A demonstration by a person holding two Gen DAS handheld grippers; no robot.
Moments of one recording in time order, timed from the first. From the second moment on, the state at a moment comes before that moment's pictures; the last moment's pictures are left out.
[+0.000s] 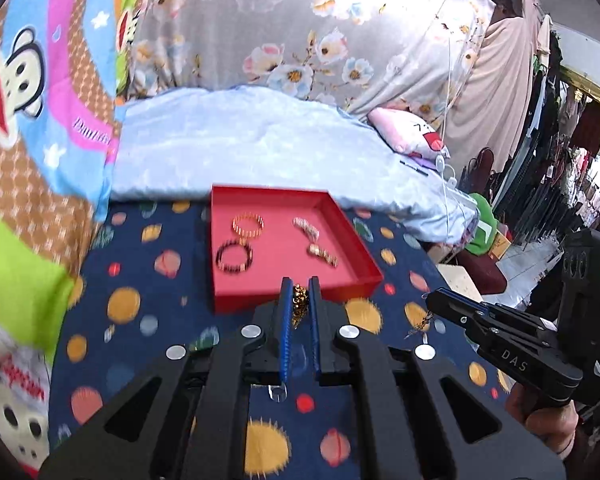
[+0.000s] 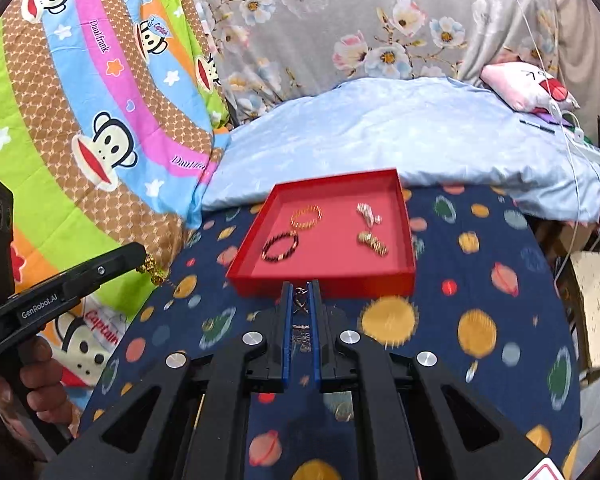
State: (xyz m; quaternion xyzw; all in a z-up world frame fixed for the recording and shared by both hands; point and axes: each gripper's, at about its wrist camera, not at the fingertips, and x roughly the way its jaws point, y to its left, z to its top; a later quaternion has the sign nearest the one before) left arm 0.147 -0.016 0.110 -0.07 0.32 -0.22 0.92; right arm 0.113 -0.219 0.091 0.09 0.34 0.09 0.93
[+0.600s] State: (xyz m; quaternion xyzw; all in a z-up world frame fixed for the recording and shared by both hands) left arm 0.283 -0.068 0.070 -0.06 0.35 -0.21 0.91; right arm 0.249 -0.227 0.044 0.09 0.39 0.08 0.91
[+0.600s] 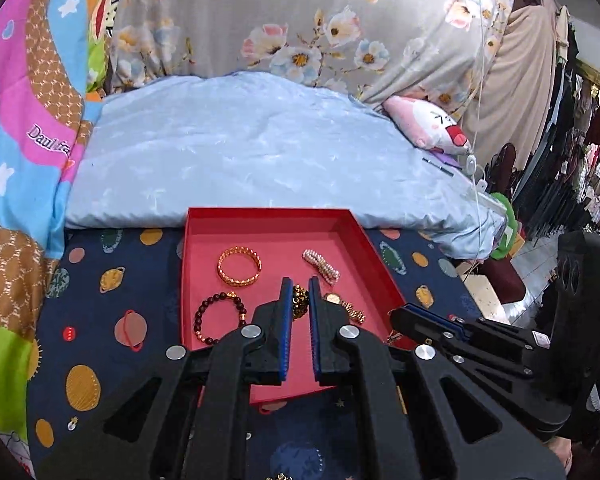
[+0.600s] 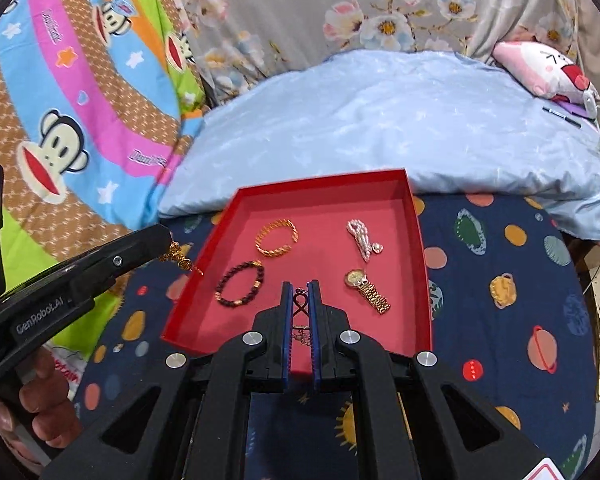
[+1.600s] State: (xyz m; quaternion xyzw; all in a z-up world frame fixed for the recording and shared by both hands) left arm 0.196 0.003 0.026 -0.02 0.38 -0.12 0.92; right arm 0.128 -0.233 0.026 0.06 0.40 0.02 0.91
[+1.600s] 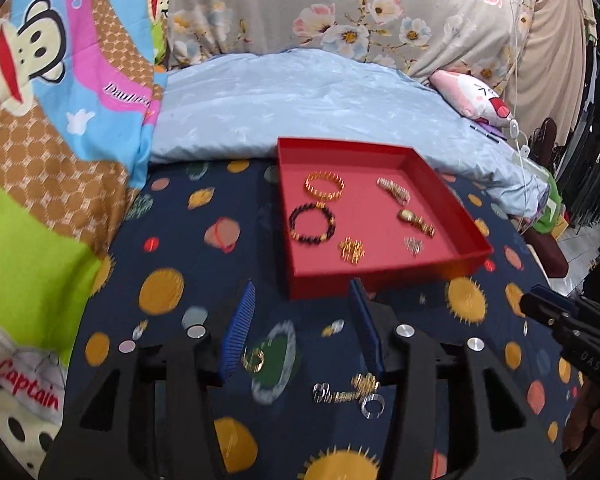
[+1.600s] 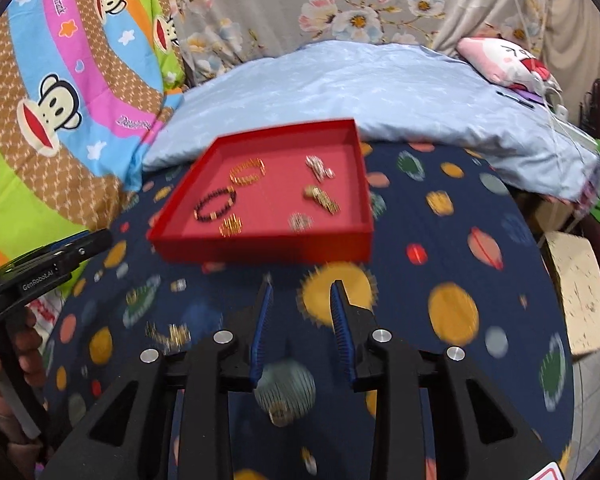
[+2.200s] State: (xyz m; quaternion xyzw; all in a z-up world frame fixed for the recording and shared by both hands) left arm 0.122 0.014 -0.029 -0.04 0.45 -0.11 0.89; right arm 0.057 -0.224 -0.022 0.08 0.46 0.02 0.88
